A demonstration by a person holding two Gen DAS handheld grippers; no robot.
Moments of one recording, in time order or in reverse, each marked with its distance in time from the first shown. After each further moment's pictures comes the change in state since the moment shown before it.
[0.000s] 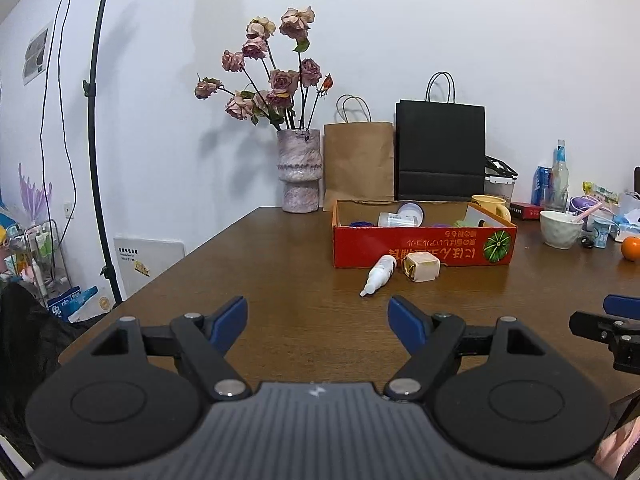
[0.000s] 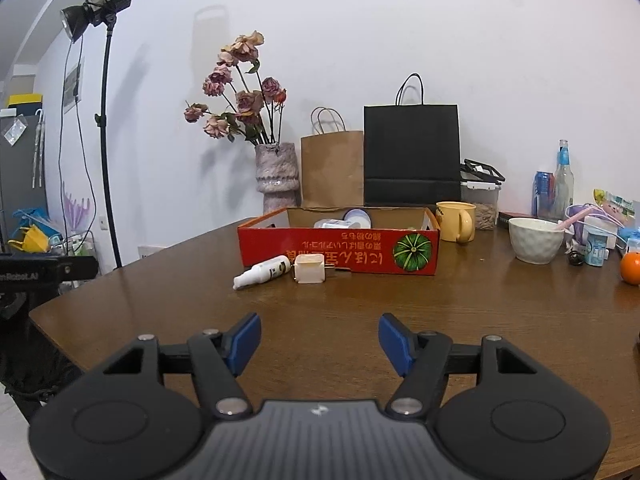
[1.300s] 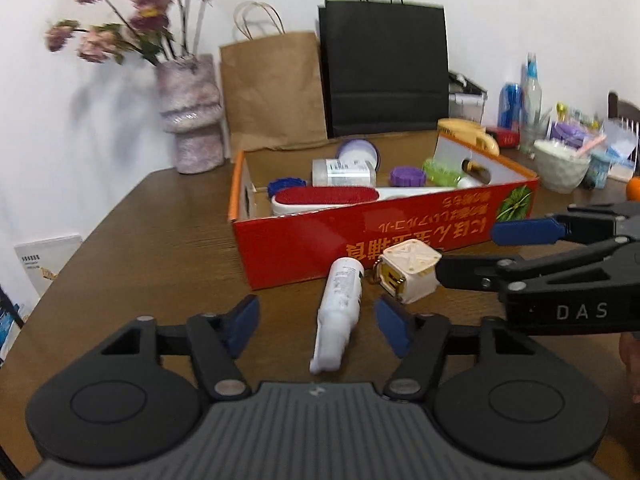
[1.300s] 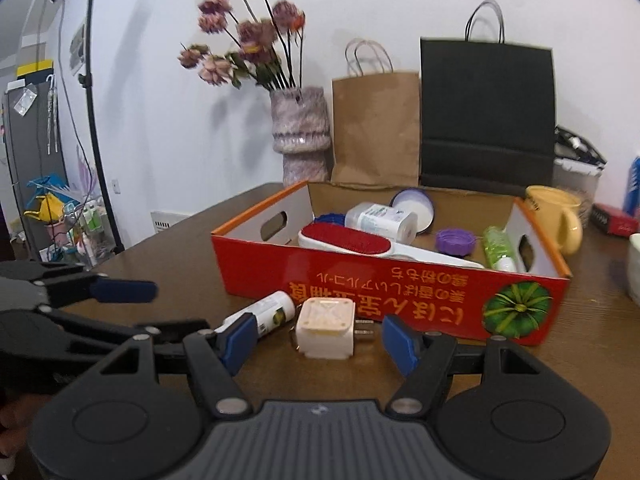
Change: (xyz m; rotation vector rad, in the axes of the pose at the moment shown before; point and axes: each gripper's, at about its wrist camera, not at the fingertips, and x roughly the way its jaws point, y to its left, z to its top) left arm 0.247 -0.044 0.043 0.175 0.242 -0.230; right arm 0.257 -0.010 0.075 -0.016 0.222 0.131
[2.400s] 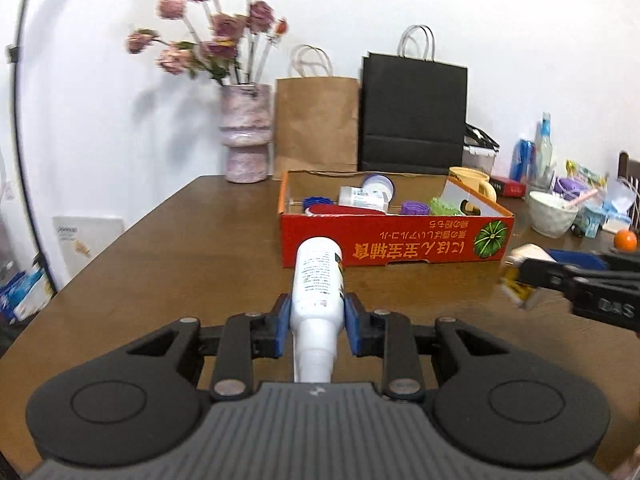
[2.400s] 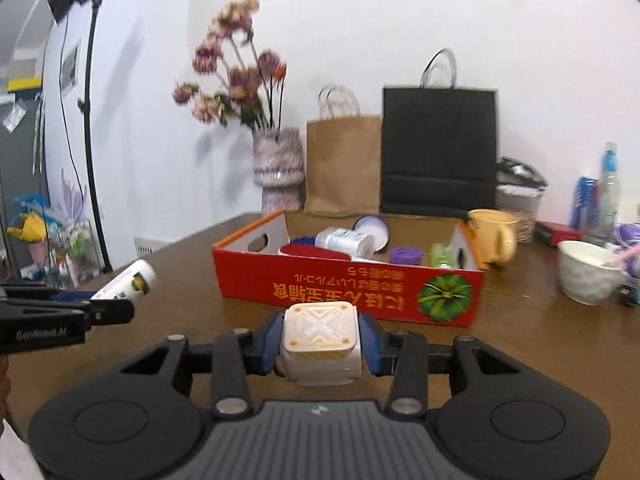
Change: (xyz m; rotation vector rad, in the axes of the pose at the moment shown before) left arm -0.126 -0.007 -0.047 -0.178 -0.126 0.081; right arm -0.133 0.012 -0.055 0.007 -0.167 -0.099
